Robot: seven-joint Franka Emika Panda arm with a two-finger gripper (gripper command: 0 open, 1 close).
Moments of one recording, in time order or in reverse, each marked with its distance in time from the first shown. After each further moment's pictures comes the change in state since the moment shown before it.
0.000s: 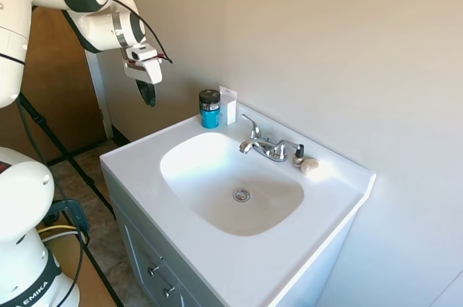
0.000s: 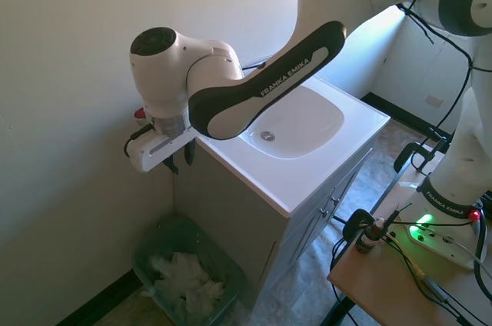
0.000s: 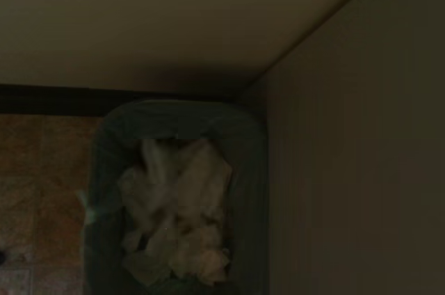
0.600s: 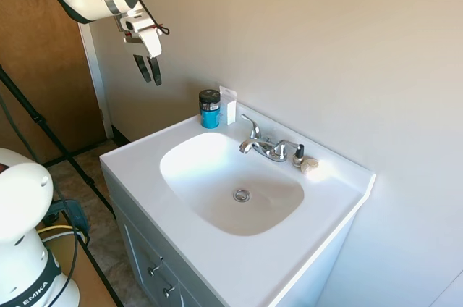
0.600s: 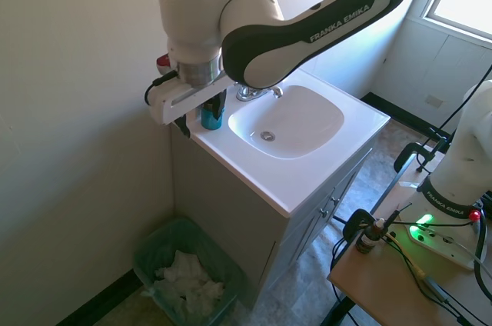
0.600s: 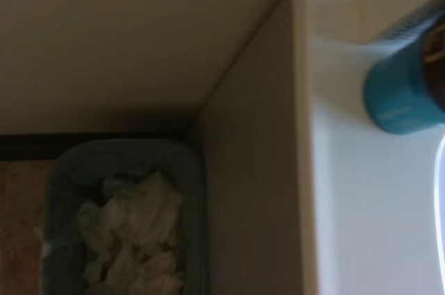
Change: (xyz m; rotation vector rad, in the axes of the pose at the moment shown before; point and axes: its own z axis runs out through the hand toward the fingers) arm 0.049 0.062 -0.088 0.023 0.078 0.095
